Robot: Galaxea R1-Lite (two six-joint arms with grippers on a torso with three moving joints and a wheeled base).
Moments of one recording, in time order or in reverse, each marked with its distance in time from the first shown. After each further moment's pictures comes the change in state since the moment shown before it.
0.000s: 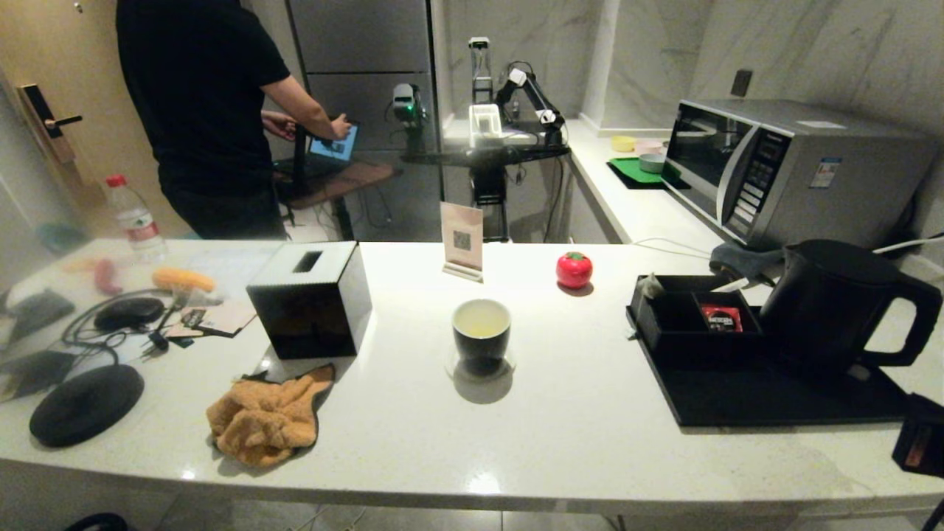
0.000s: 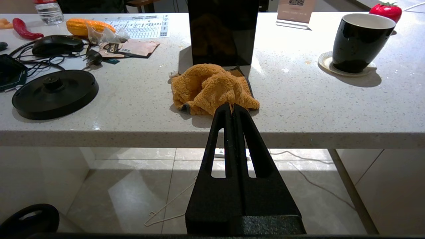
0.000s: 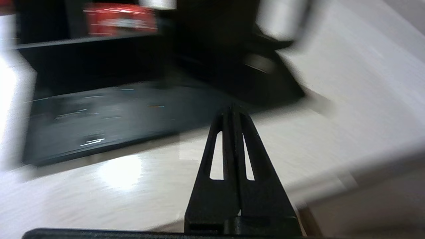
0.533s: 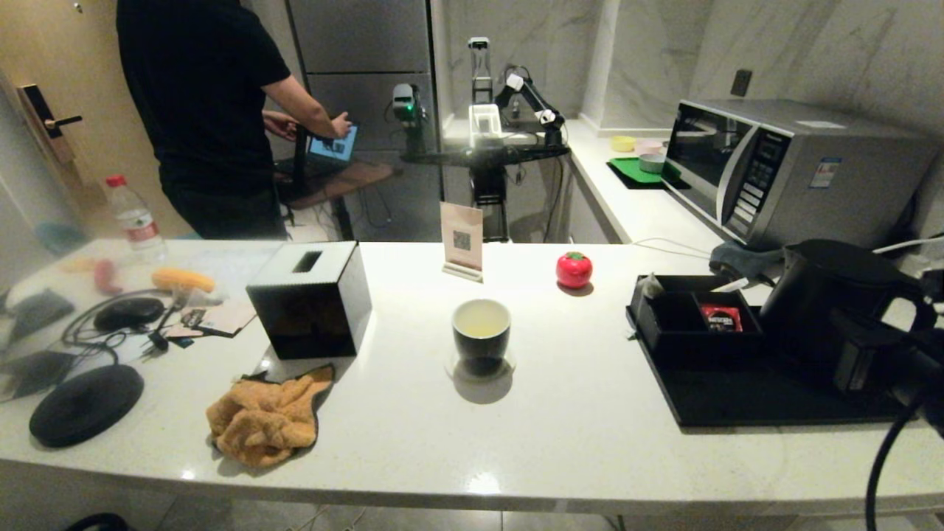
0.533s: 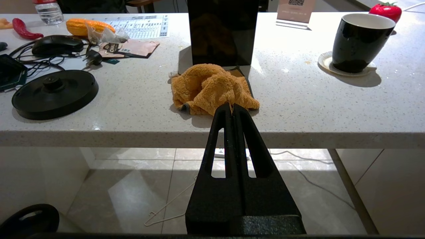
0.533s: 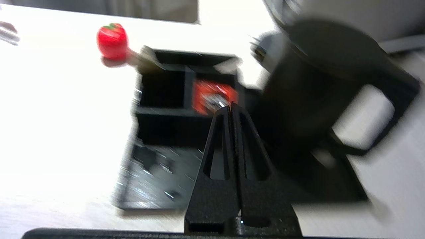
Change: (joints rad) left arm -0.001 0.000 0.000 0.000 0.000 0.000; right arm 0.244 -0.016 -0.296 0.155 0.000 -0.067
